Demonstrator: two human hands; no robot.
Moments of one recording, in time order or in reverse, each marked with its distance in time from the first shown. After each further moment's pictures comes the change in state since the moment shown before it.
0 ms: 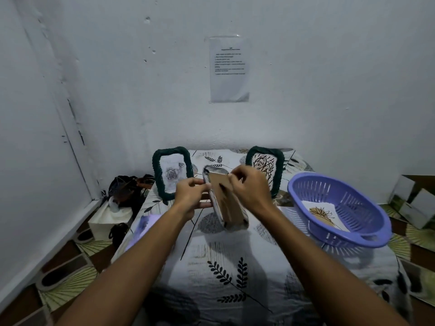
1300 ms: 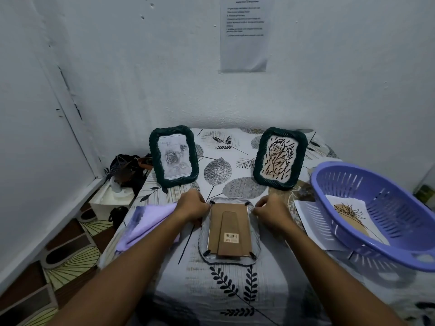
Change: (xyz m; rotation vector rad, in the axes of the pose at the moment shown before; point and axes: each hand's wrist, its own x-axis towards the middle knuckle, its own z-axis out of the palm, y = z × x) left_hand 0.079 -0.088 -0.022 0.949 -0.040 -0.045; right_hand -0.008 0.138 0.054 -0.172 -0.369 0.591
